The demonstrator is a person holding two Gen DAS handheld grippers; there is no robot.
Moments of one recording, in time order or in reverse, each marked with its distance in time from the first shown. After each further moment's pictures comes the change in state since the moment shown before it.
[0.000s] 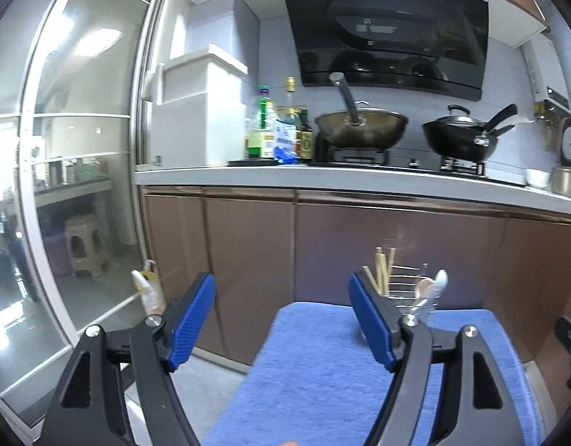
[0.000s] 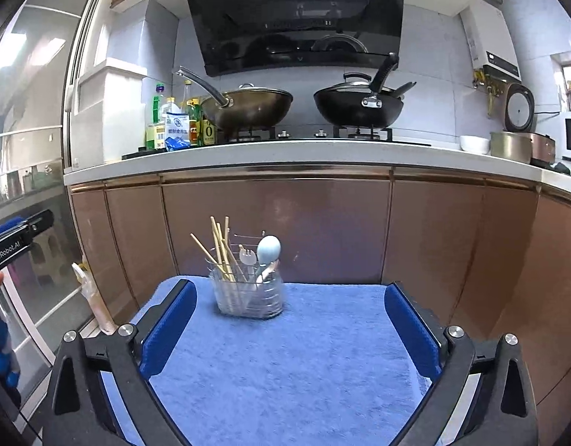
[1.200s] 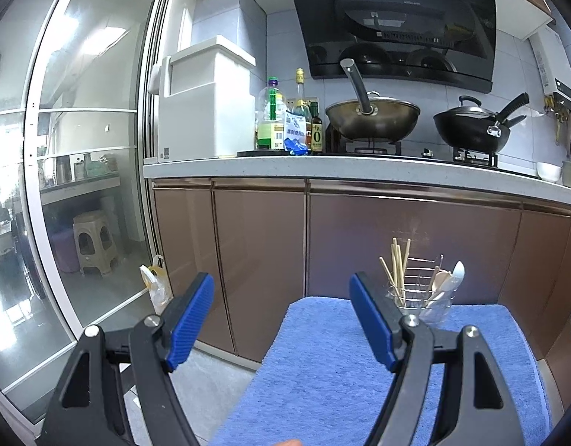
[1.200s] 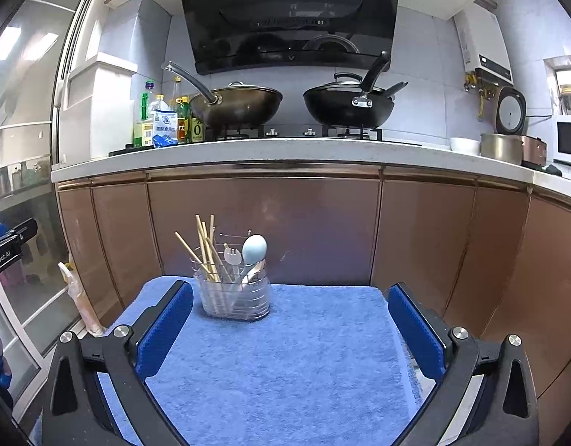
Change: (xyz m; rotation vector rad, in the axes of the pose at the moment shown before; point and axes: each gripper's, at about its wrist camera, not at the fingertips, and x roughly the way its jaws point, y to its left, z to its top) left arm 0.020 0.001 -0.014 0.003 0.020 0.031; right arm 0.013 -0.002 -0.004 -0.014 -0.010 -0.054
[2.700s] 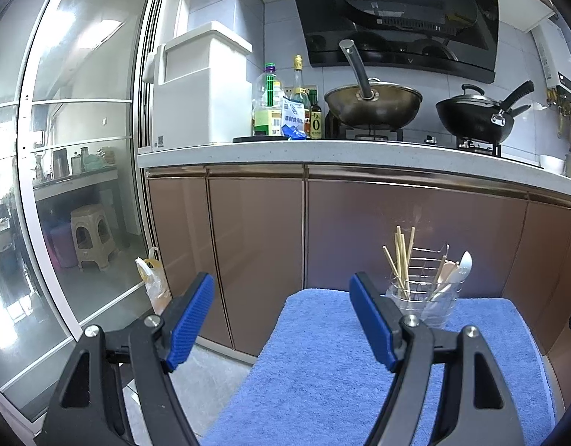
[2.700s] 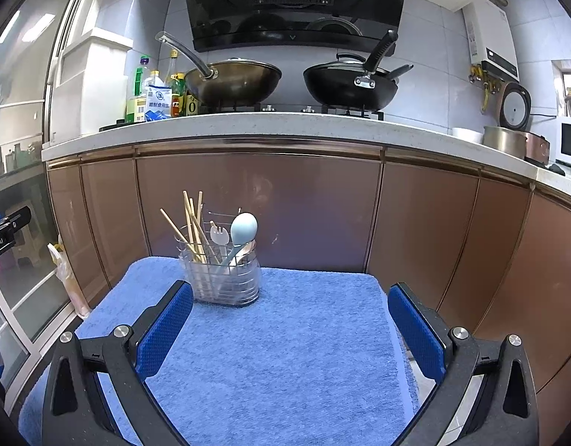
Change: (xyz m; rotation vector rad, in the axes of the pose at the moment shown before) left arm 0.023 -0.005 -0.010 0.001 0.028 0.001; right arm 0.027 0.002 -0.012 -0.033 0.066 -0.024
